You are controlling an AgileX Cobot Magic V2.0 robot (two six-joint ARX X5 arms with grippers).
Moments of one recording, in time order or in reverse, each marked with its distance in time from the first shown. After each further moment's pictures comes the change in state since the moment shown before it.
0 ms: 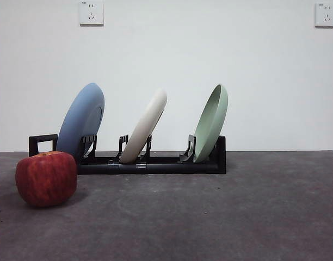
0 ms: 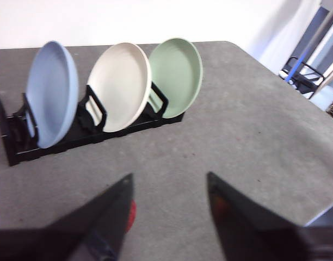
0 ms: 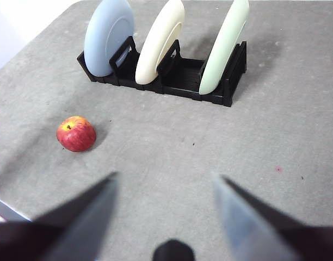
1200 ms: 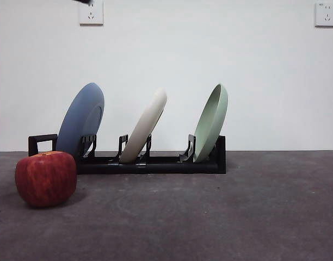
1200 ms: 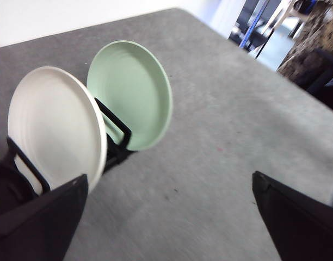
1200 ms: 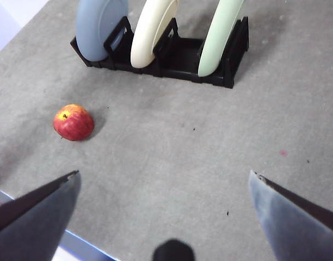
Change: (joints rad) left arm -0.335 0.807 0.364 0.328 -0.095 0.043; right arm 0.000 0.063 0.000 -0.023 -0.004 0.000
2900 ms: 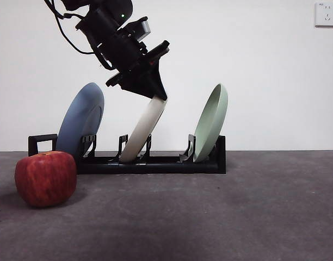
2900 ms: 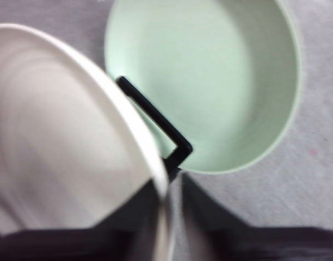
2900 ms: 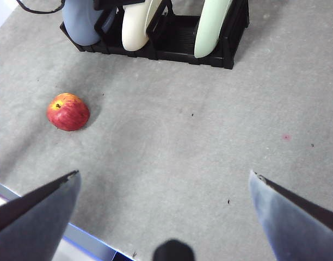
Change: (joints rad) left arm -0.071 0.677 0.335 0.130 -0.091 0.032; right arm 0.000 0.067 0.000 -0.015 0.000 0.000
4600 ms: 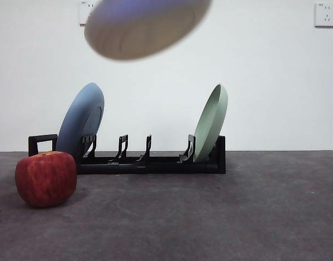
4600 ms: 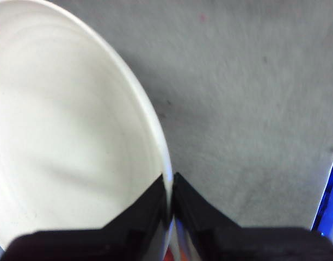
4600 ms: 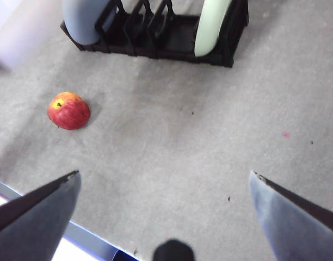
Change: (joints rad) left arm -0.578 -0.432 -0.027 -0.618 -0.602 0.258; right arm 0.000 -0.026 0.000 -0.013 0.000 0.000
